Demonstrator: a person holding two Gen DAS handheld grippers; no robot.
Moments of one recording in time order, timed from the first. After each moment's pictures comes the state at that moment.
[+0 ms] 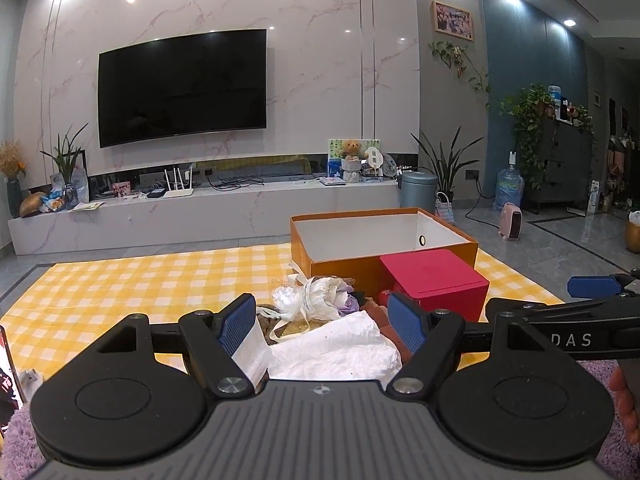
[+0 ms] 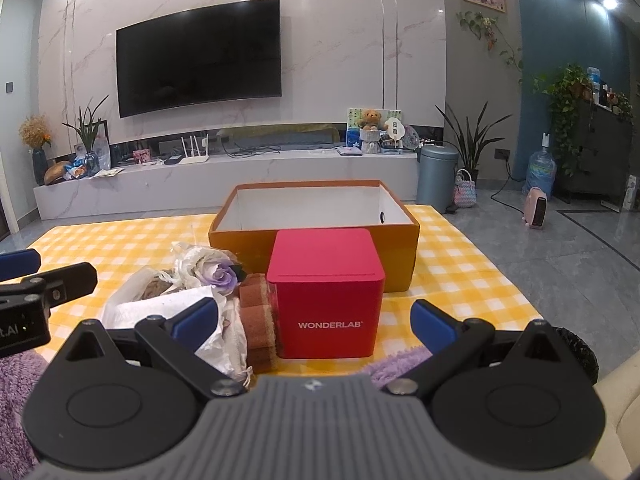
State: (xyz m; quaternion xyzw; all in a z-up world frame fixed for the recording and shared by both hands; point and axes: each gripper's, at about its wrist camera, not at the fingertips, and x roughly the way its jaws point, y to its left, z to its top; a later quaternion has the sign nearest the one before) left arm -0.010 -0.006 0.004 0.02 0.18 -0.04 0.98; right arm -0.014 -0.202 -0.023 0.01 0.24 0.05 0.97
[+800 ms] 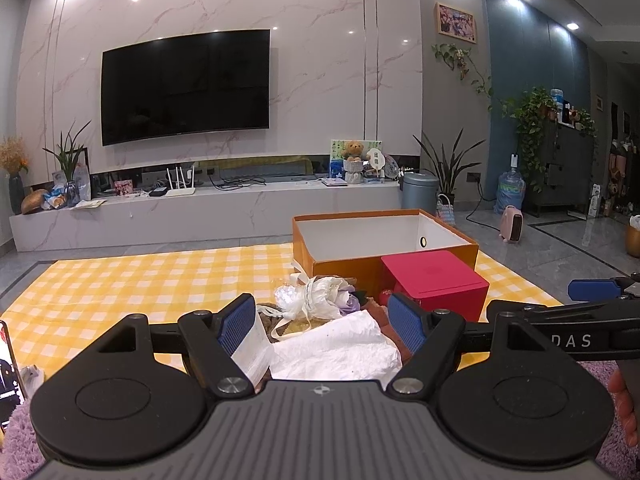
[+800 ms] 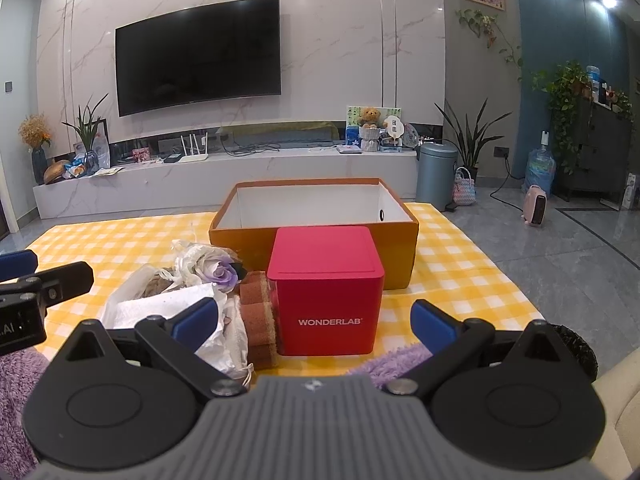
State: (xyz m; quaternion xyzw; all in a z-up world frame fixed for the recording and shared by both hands) left arm -0.013 -0.006 0.002 0.01 0.18 -0.04 0.98; right arm -0.015 -0.202 -0.023 0.01 0.24 0.05 0.97
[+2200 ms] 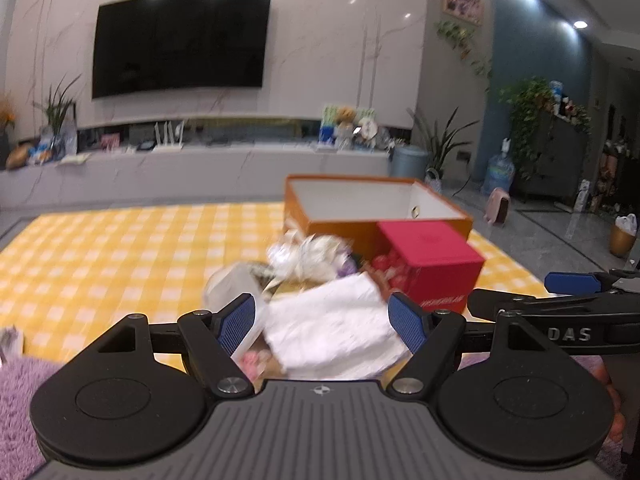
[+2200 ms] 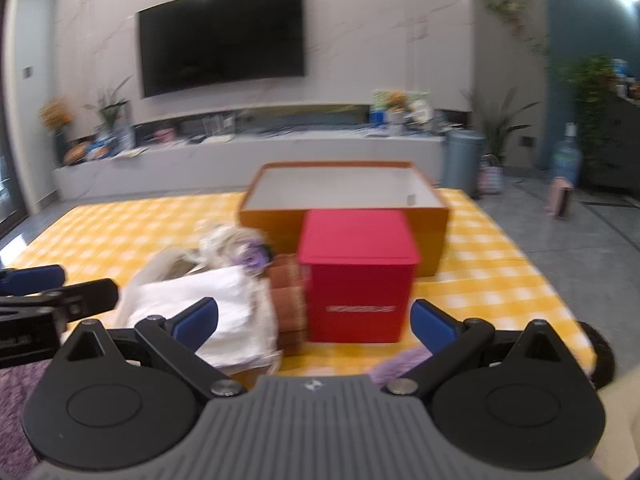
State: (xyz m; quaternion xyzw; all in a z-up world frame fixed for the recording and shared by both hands) left arm -0.003 0.018 -0.011 -0.03 0.25 -0.06 0.97; right arm -0.002 -0.187 -0.029 0.01 0.27 0.10 0.96
